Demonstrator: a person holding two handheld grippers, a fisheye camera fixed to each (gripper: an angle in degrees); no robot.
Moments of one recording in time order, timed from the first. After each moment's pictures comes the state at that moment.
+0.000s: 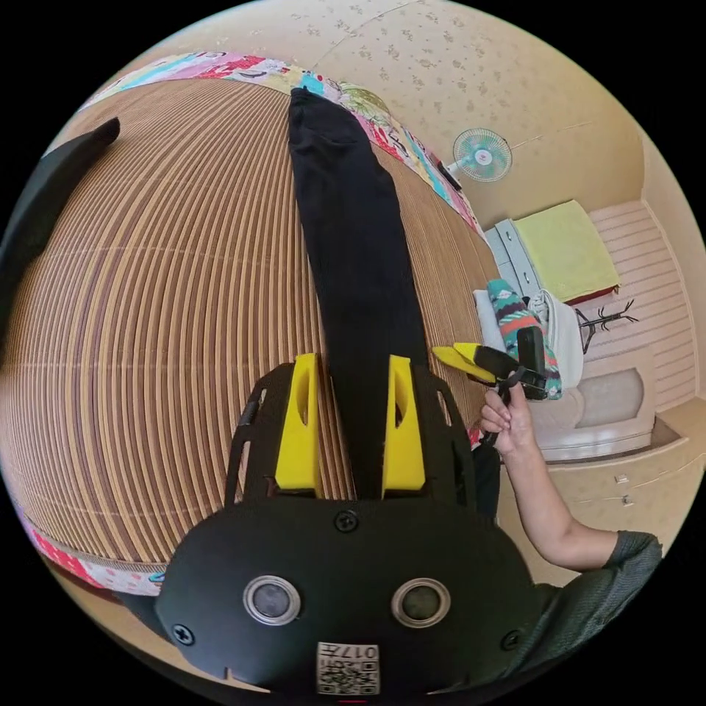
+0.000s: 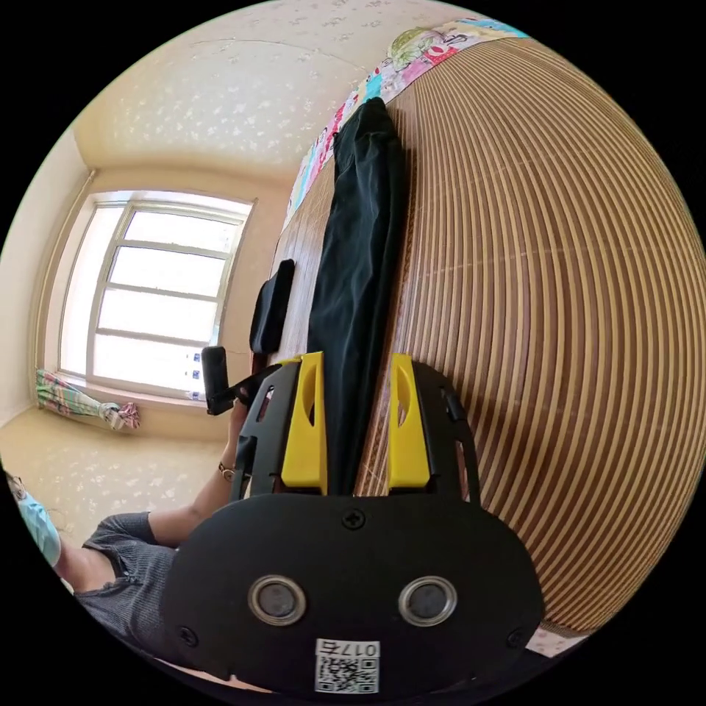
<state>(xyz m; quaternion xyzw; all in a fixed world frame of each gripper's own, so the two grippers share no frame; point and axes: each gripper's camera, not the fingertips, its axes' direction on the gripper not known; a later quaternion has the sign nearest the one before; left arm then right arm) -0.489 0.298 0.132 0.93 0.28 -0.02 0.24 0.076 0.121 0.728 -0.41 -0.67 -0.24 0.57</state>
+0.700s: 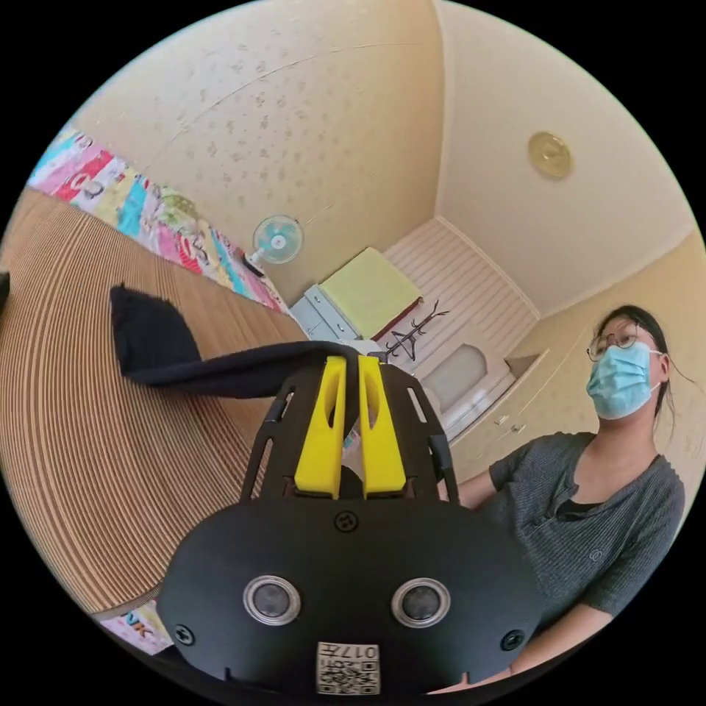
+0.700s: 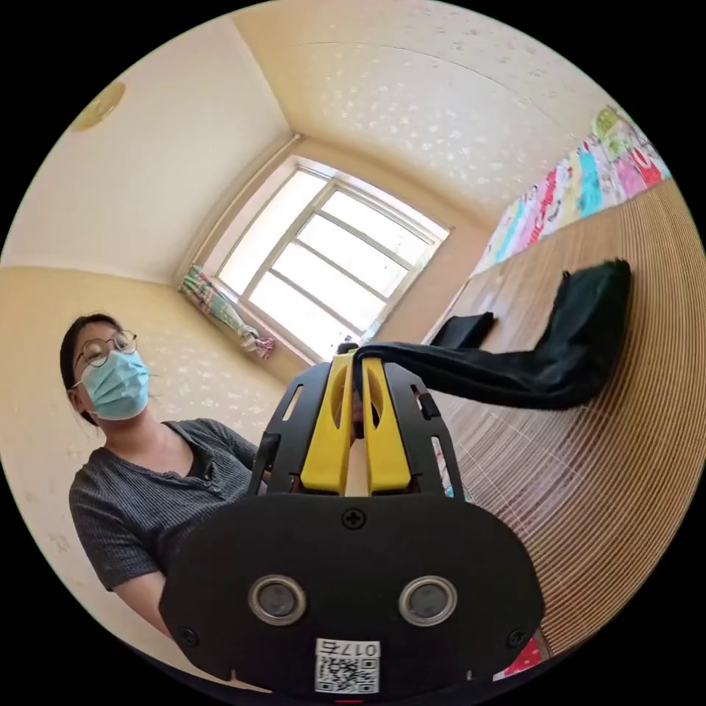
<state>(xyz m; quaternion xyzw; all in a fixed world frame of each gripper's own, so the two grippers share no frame) -0.335 0.407 0.390 0.95 0.12 0.28 -0.04 0.280 -0.019 0.548 -0.21 -0.91 -0.24 0.28</state>
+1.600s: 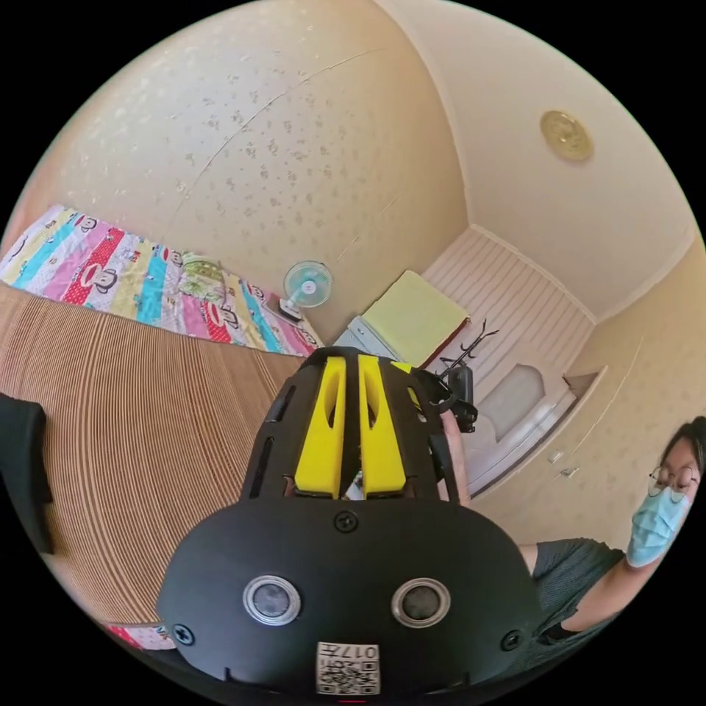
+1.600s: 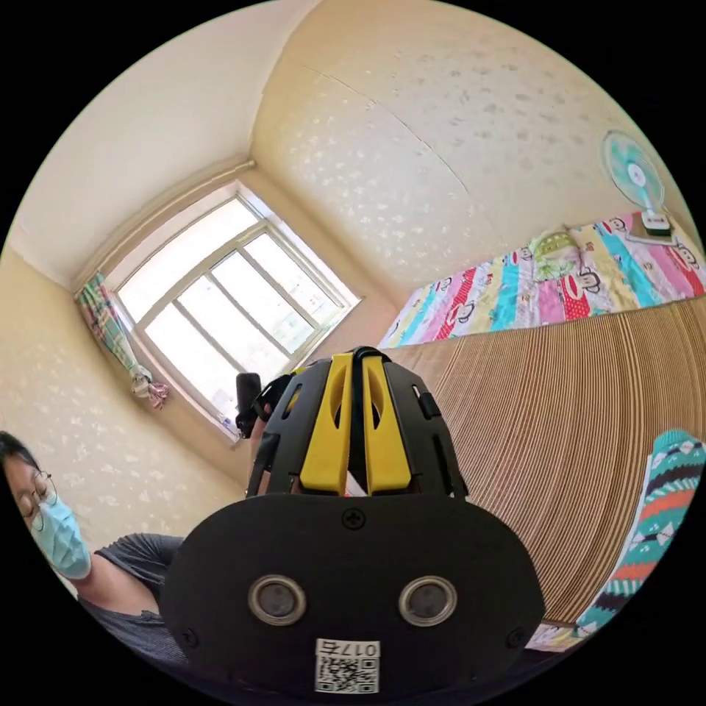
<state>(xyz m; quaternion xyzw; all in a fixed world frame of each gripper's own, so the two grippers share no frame) -0.285 0.592 0.337 0.98 0.14 0.13 -0.03 0.237 -0.151 0.442 -0.15 -0.79 -0.23 0.55</state>
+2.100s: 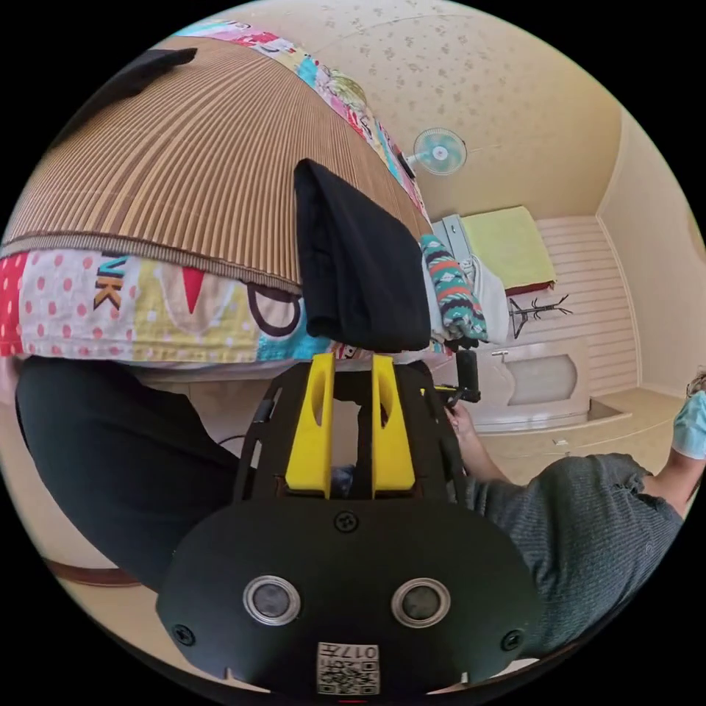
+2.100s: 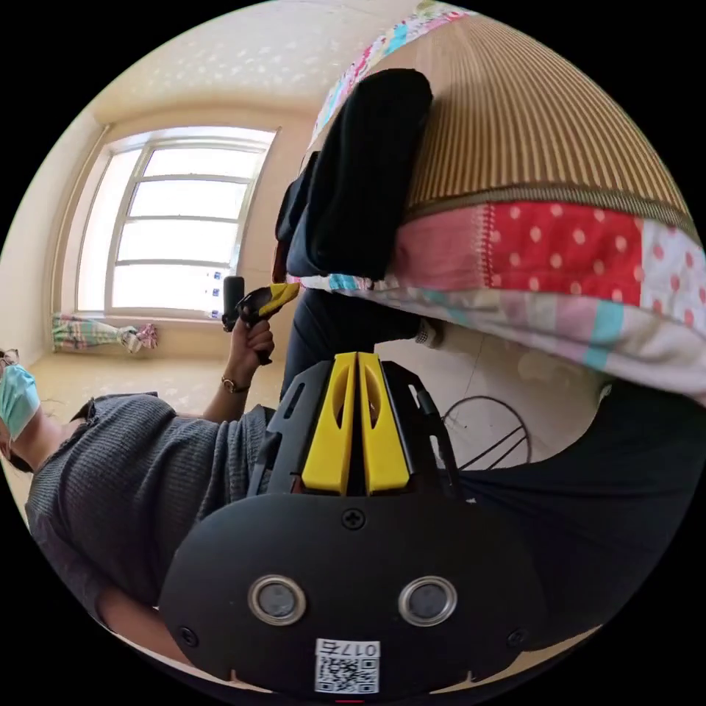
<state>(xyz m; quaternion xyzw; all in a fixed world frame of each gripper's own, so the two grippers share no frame) -0.368 0.182 0.257 0.91 0.33 0.10 0.21 0.316 0.163 0.657 -0.48 -0.68 -0.28 0.48</state>
